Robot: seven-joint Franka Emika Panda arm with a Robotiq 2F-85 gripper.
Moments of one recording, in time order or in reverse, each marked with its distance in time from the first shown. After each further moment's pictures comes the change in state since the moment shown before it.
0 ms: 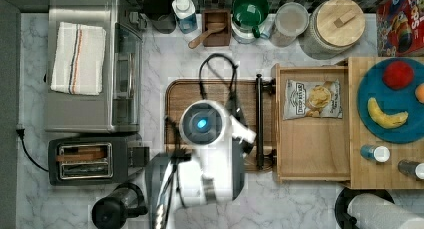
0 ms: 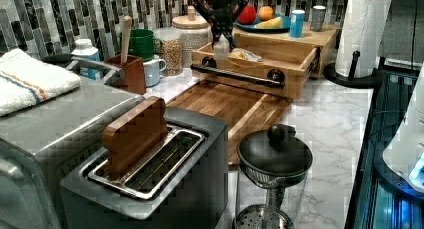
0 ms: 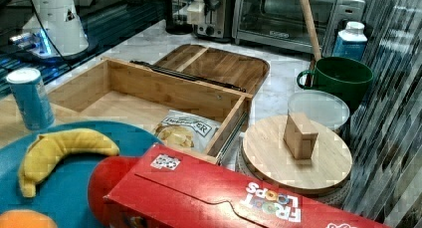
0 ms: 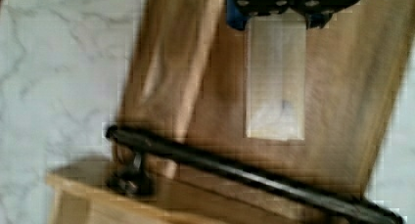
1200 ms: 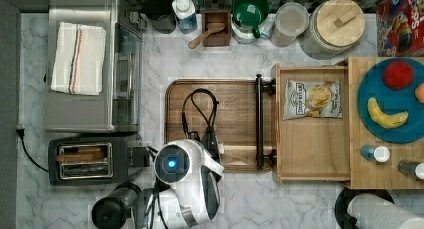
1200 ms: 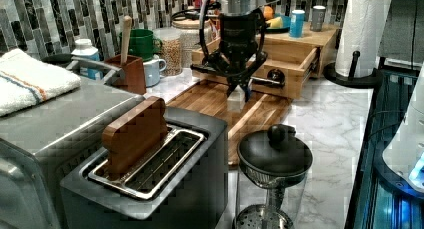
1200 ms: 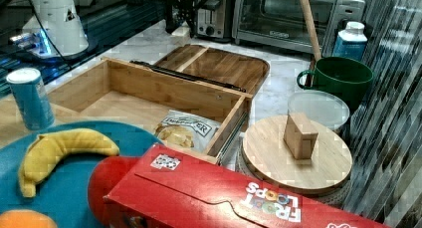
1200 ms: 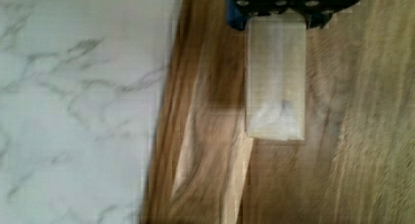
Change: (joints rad) arm 0.013 0.002 0.139 -0.275 0.014 0.307 0.291
